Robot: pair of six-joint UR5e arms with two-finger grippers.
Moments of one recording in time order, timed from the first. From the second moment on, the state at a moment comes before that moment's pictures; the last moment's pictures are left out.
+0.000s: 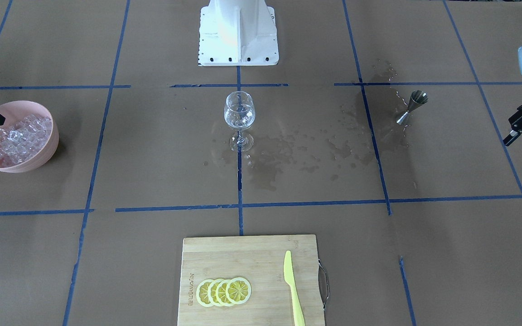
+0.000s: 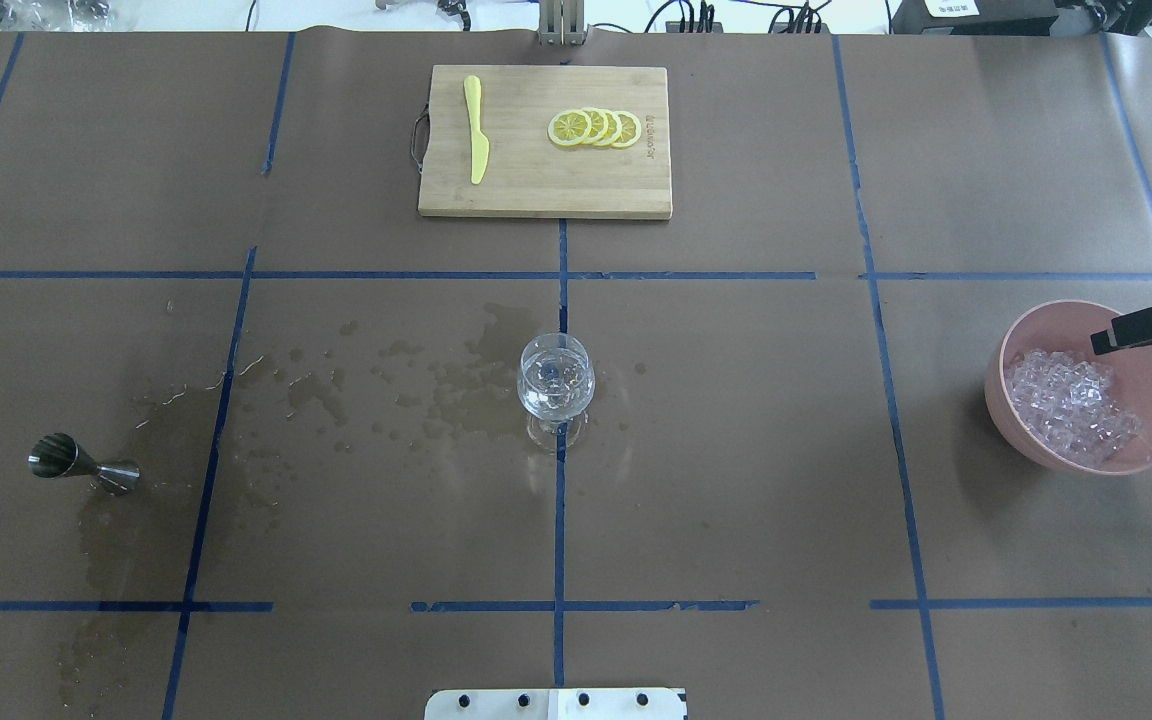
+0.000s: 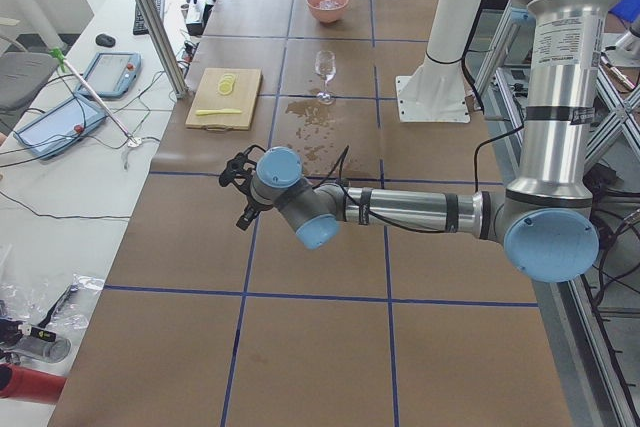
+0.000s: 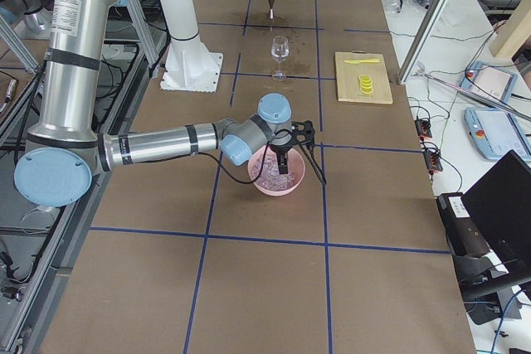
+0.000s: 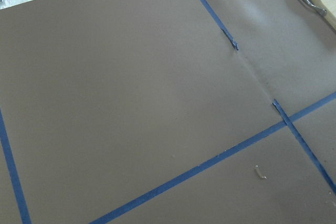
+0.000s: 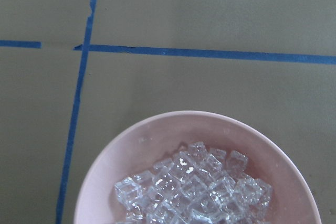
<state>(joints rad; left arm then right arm) -1.35 -1.58 -1.58 -2.42 -2.38 -0.34 1.11 -1.76 1.87 -1.03 2.29 0.69</state>
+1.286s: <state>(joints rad) -1.37 -1.52 -1.68 -2.40 -2.36 -0.55 1.01 -1.75 1.81 -1.03 2.26 0.83</state>
